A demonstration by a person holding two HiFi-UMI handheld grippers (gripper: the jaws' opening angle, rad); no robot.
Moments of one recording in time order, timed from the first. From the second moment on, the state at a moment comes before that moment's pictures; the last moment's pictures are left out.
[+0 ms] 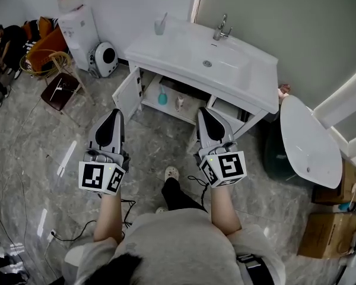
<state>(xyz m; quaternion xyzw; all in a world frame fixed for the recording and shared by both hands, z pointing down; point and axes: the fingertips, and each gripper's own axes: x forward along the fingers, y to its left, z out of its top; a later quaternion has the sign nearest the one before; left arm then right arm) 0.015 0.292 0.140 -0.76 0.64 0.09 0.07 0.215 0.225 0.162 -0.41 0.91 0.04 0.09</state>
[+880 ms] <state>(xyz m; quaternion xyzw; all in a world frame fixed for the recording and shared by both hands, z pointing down) -0.004 0.054 0.113 -0.75 0.64 0.09 0.09 0.185 -0.021 0.137 -0.38 0.92 0.04 0.12</state>
